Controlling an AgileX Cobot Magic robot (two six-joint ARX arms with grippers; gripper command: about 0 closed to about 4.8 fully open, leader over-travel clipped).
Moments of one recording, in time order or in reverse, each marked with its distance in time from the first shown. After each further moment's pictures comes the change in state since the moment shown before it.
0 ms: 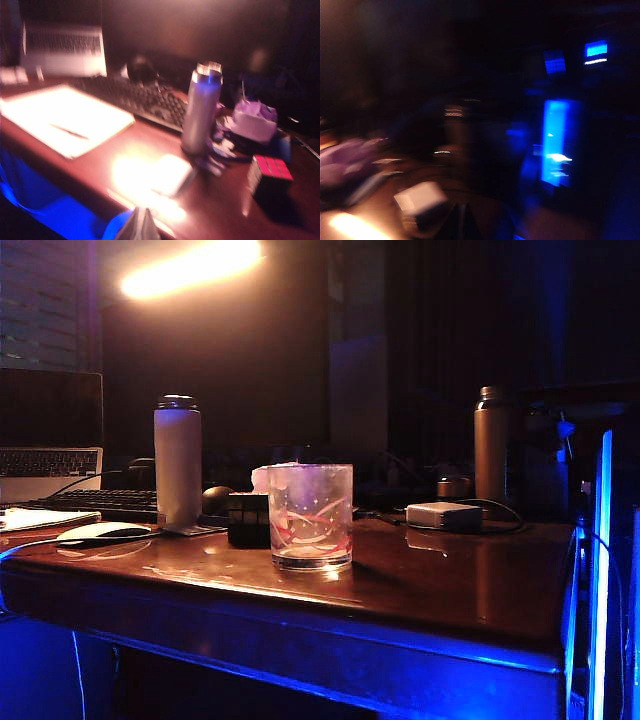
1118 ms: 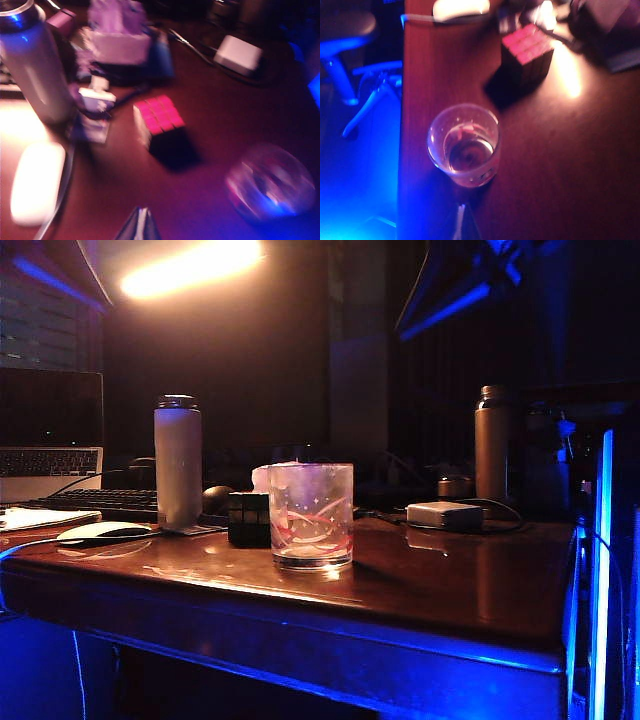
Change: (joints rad) left arm -0.054 1.041 0.811 -0.323 0.513 0.239; right arm 0.467 0.852 0.608 -0.555 -0.406 -0.346
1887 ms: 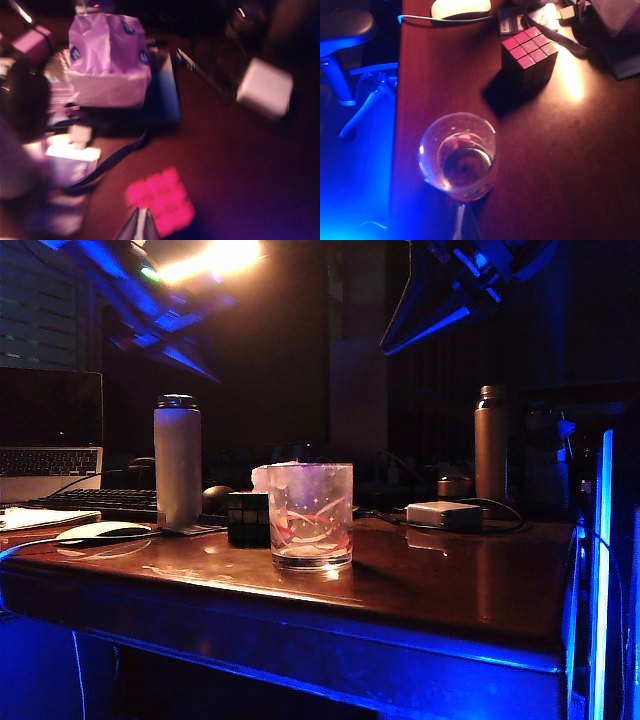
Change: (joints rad) left arm -0.164 0.545 0.446 0.087 -0.143 -0.124; right arm 0.008 0.050 0.000 0.069 0.001 -0.001
